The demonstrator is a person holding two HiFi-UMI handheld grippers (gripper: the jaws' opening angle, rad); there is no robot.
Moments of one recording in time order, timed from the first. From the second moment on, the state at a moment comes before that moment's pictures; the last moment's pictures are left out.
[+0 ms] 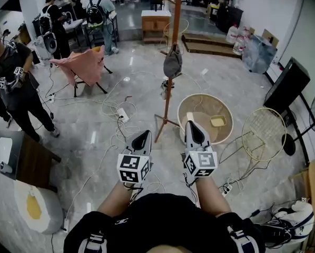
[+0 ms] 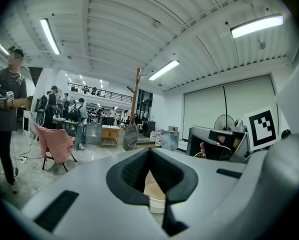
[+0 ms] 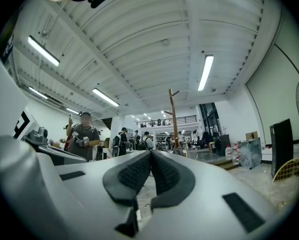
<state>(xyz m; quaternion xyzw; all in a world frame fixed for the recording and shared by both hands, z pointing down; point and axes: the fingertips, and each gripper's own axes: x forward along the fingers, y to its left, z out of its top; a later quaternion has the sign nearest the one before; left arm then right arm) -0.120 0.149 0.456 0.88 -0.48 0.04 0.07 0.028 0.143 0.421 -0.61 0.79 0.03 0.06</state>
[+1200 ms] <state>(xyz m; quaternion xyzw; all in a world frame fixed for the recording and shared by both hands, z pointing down) -0.084 -0.169 0.479 0.85 -0.52 0.07 0.06 0.078 -0.183 0.439 -0.58 0.81 0.03 0.06</state>
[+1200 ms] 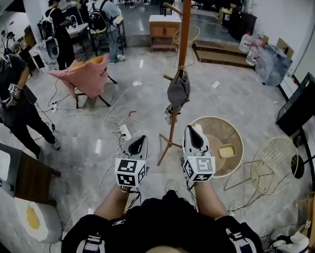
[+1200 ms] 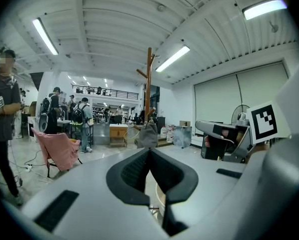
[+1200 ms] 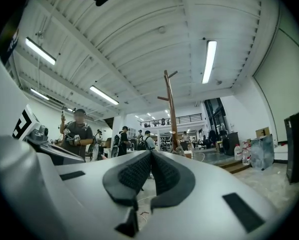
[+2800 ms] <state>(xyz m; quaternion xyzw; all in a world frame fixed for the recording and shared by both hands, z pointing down) -0.105 -0.460 0.479 0.81 -0.56 0.09 0.11 0.097 -0.556 0.519 -0.60 0.80 -0.07 -0.06</state>
